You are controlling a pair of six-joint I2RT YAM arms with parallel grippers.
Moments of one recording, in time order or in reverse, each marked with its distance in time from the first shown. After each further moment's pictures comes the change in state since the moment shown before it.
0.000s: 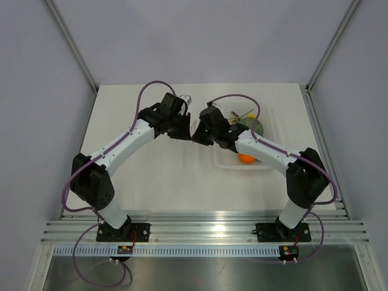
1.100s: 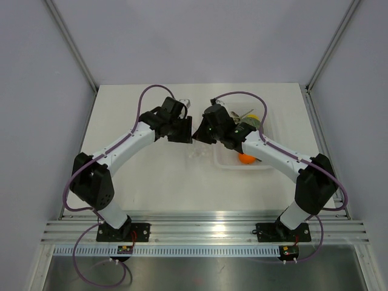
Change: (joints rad) left arm -0.003 -0.001 -0.071 0.055 0.000 -0.025; right arm 0.000 -0.084 -0.004 -0.037 -0.002 -0.005
